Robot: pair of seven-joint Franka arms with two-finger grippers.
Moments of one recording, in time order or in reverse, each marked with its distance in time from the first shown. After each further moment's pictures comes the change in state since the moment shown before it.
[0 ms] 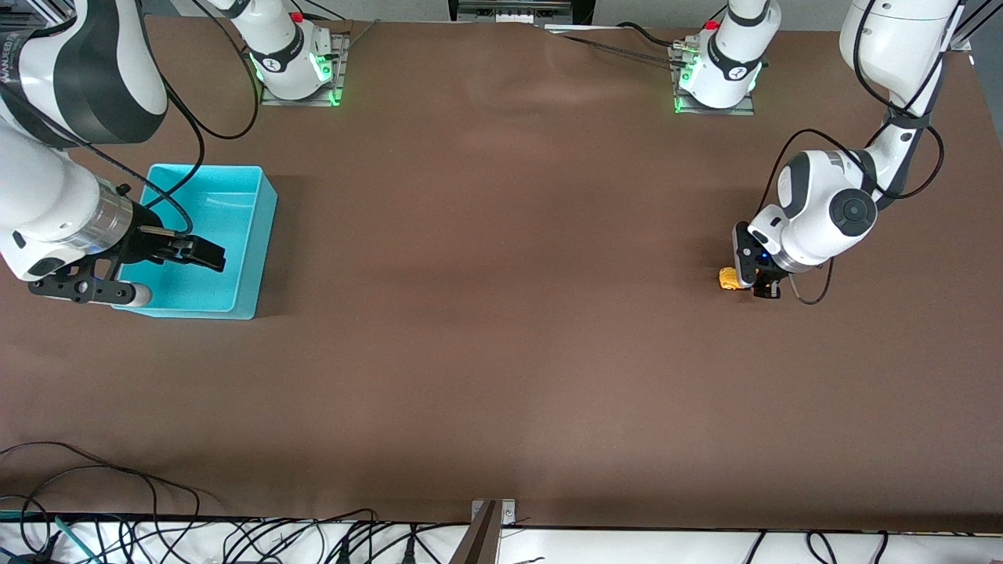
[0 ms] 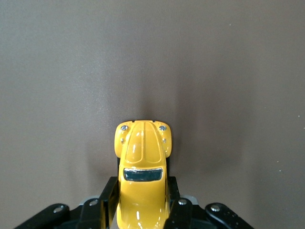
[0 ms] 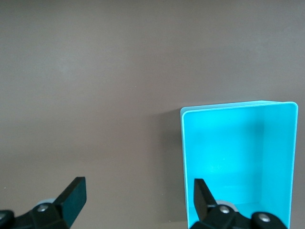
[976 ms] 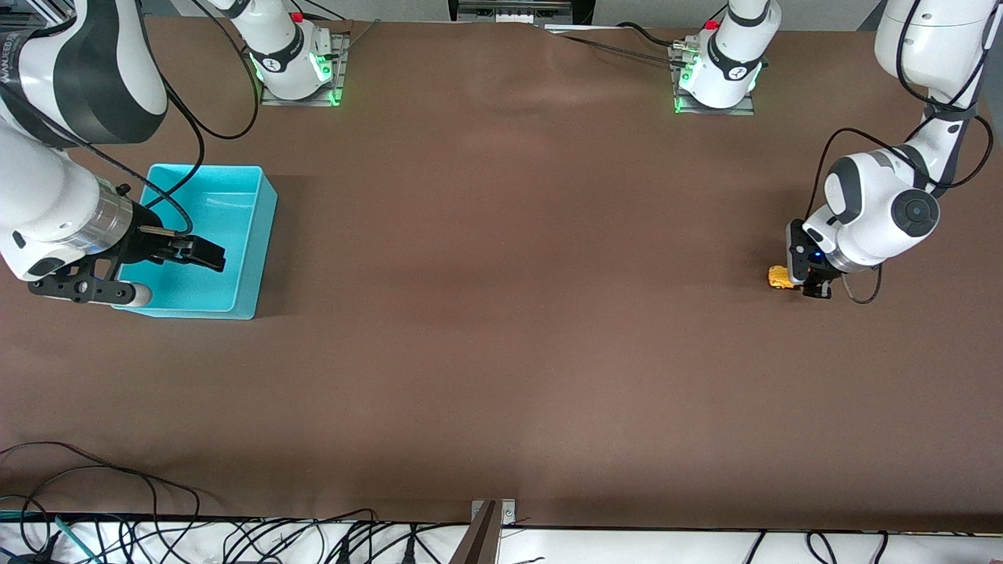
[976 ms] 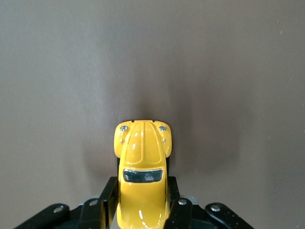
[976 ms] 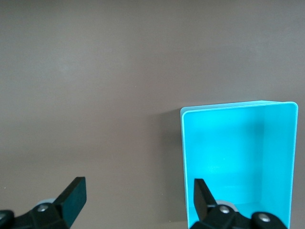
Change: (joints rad) left arm 0.045 0.033 0.161 0.035 -0.001 0.004 0.276; right arm 0.000 0.000 0.000 0.000 0.000 0.000 0.000
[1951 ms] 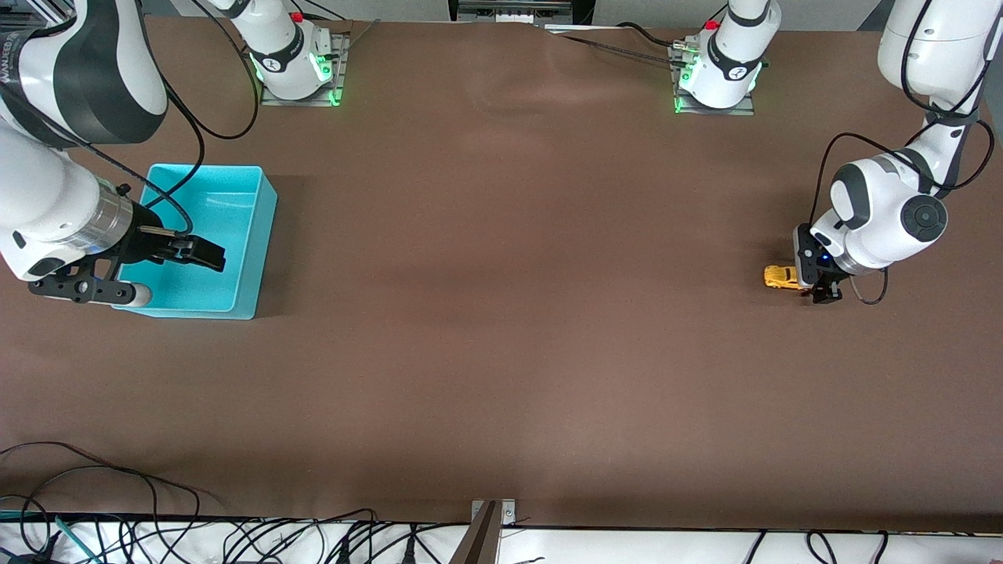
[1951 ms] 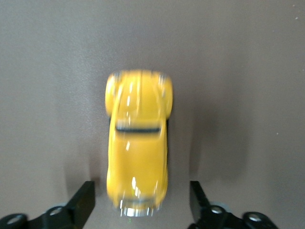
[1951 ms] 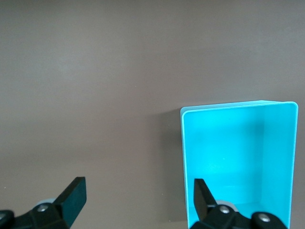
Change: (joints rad) left arm 0.003 0.043 0.012 0.023 -0.043 0.003 -0.002; right arm 0.000 0.000 0.000 0.000 0.000 -0.001 0.000
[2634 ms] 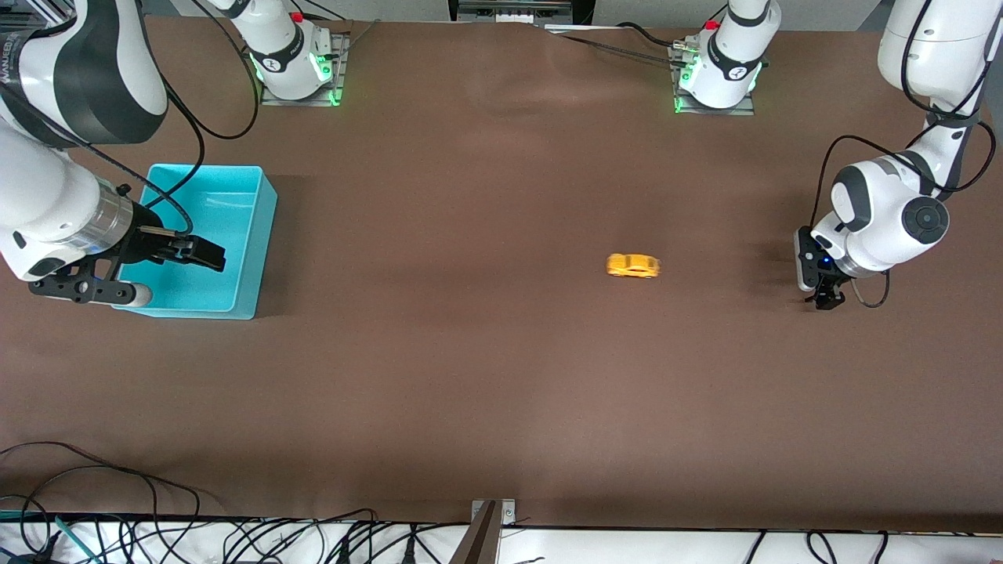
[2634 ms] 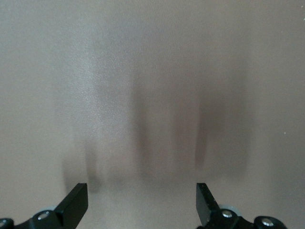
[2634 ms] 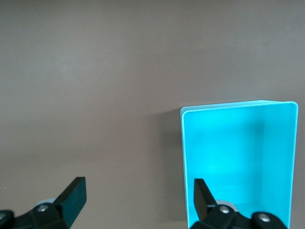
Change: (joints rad) left arm -0.001 0.000 -0.001 0.012 0.000 0.000 -0.004; right arm 0.000 0.000 0.000 0.000 0.000 0.000 0.000
